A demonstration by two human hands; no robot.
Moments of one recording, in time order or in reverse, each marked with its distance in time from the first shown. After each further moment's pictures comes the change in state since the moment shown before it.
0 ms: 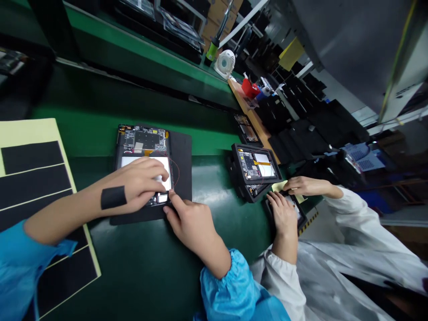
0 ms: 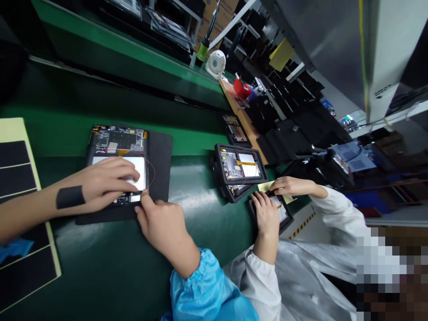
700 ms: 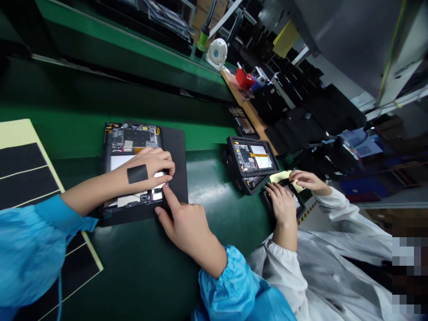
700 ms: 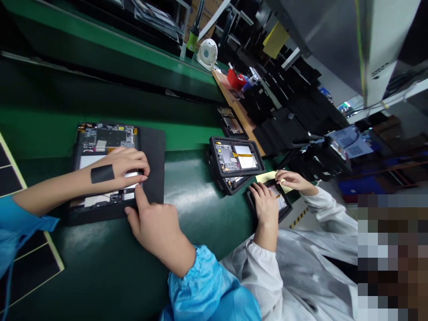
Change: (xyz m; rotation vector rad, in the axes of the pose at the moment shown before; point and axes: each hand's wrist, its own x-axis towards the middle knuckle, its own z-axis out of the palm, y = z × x) left_hand 0.041 -0.027 0.026 -0.038 -0.106 -0.160; right_hand -0.001 -0.010 0.006 0.070 -0.044 0.077
